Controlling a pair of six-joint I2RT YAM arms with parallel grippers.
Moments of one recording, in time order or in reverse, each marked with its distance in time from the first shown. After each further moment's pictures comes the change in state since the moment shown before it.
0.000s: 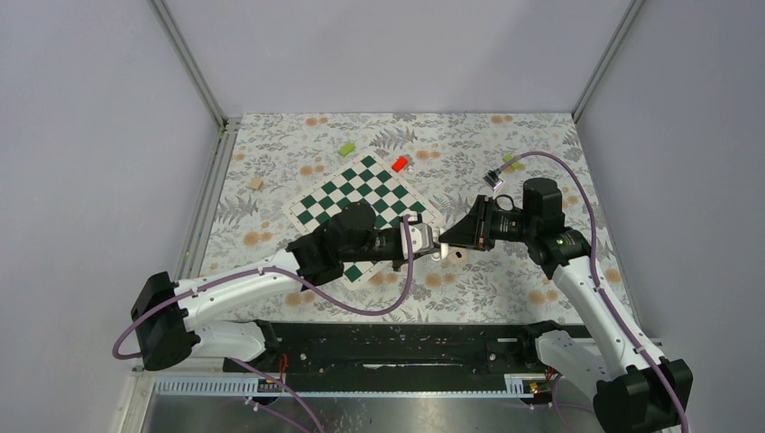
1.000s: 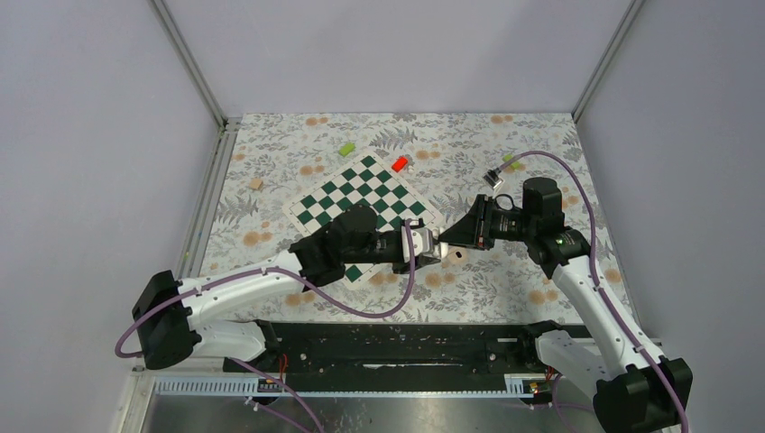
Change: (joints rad) left arm 0.000 0.007 -0.024 0.014 0.013 0.019; right arm 0.000 0.005 0.000 0.011 0.000 0.000
